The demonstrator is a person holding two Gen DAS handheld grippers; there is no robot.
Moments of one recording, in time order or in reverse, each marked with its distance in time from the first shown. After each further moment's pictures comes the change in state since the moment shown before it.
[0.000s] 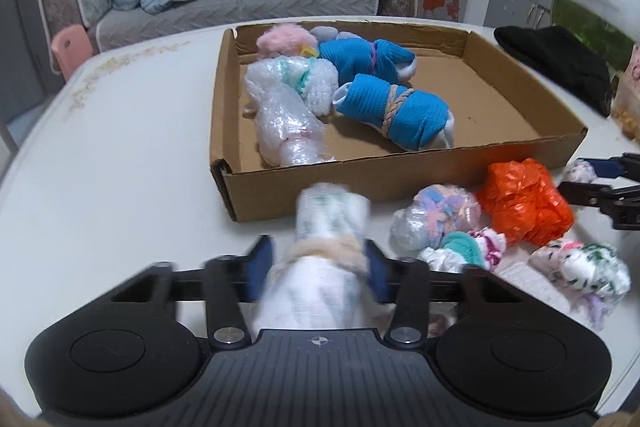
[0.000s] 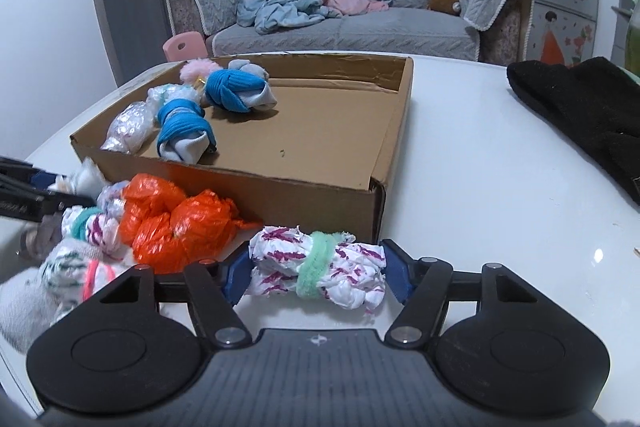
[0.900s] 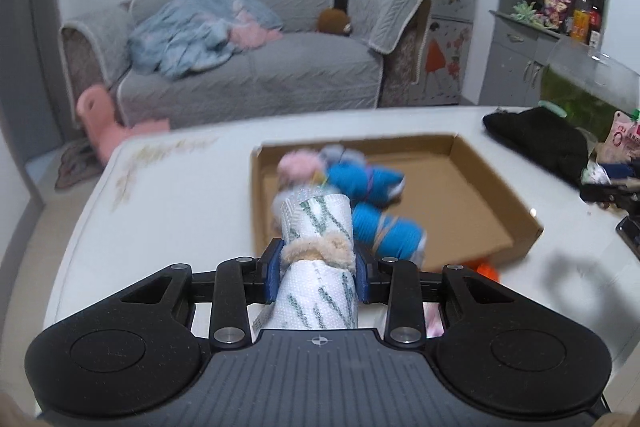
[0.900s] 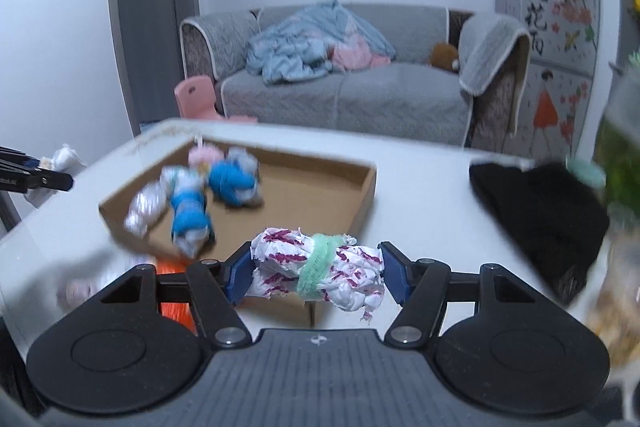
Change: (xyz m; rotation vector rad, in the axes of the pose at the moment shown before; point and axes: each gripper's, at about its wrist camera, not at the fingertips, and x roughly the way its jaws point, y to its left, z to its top) left arm -0.088 -0.003 0.076 0.008 -0.168 0.018; right arm -0.059 -0.024 0.090 -0.091 -0.130 0.009
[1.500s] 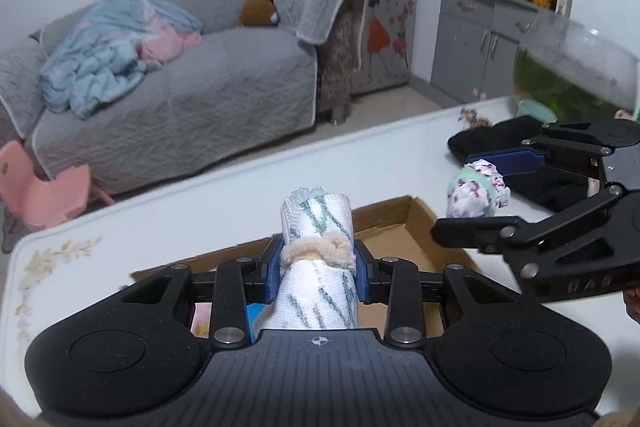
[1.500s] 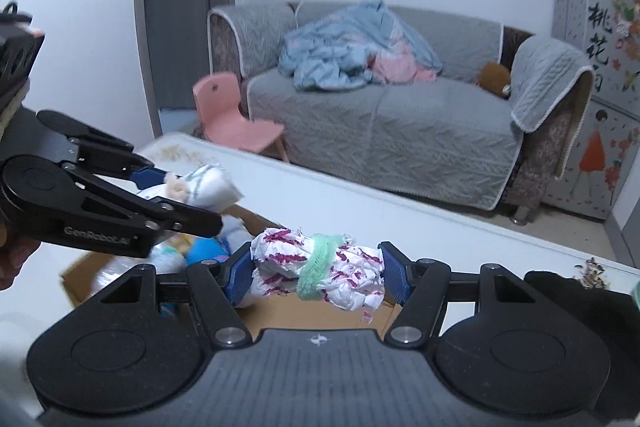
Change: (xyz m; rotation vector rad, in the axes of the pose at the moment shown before) left arm 0.163 -0.079 0.110 0.139 0.089 -0.127; right arm 0.132 0.003 0.067 -0.099 0.081 0.084
